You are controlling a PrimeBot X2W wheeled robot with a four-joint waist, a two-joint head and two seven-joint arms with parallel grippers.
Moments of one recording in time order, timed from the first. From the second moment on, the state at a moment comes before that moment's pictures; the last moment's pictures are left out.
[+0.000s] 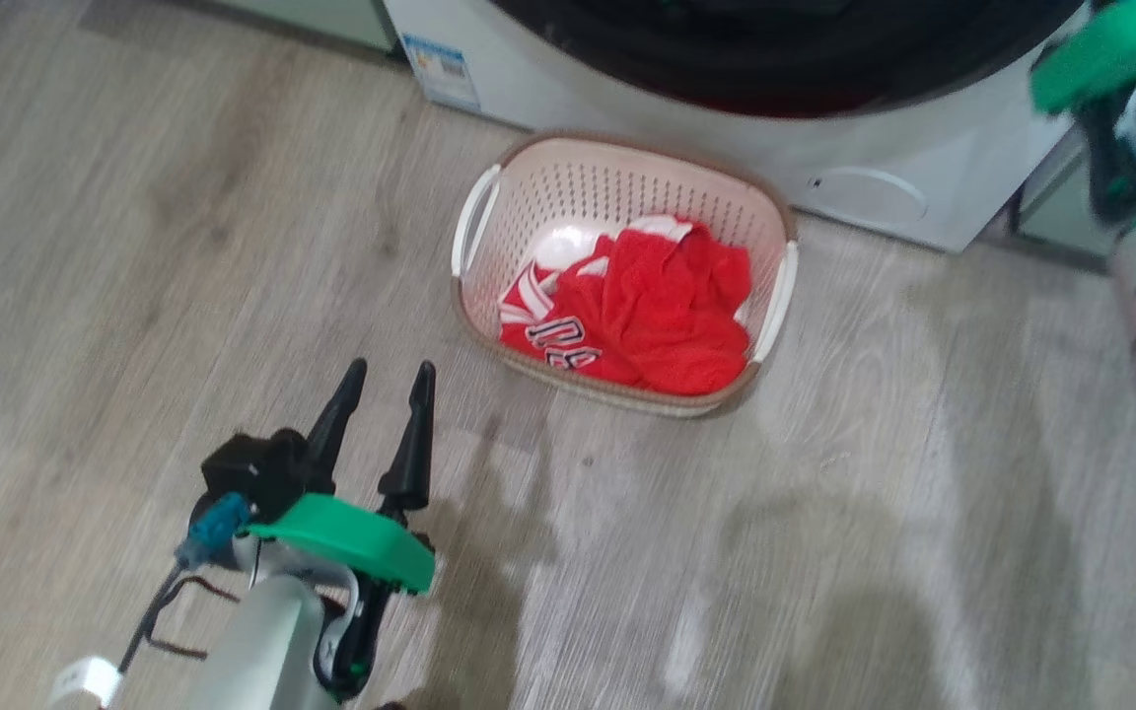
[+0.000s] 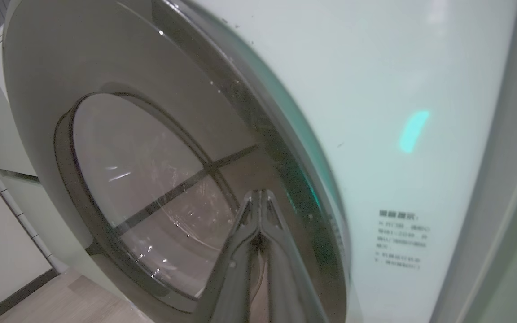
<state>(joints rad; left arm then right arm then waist) -0.22 0.04 -0.17 0.36 -0.41 -0.12 -0.26 -1.15 -0.27 0.27 0.96 0.42 0.13 -0.26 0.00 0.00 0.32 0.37</state>
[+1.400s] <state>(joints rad) -0.02 0.15 0.05 0.37 -0.26 -0.13 -0.26 -0.01 -0.07 -0.06 0.22 0.15 0.13 -0.26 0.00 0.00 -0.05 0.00</state>
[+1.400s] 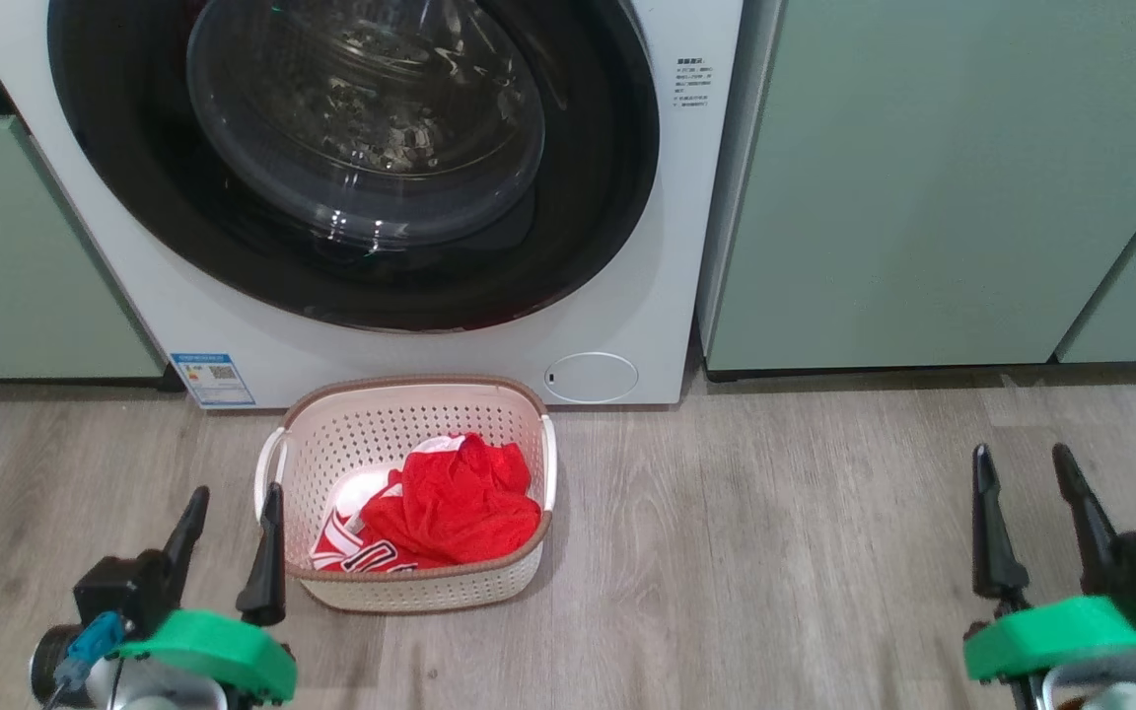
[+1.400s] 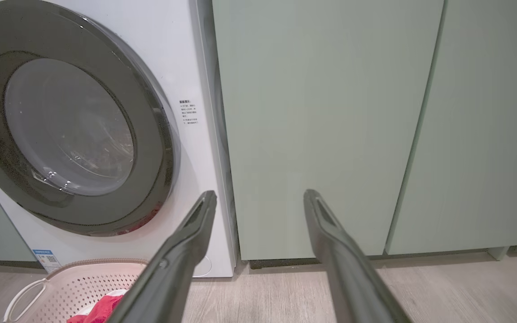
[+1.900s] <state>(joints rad) -0.02 0.12 0.06 0.39 -0.26 -0.13 -0.26 0.04 -0.06 -0.09 0.19 0.15 0.13 -0.26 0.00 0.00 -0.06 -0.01</state>
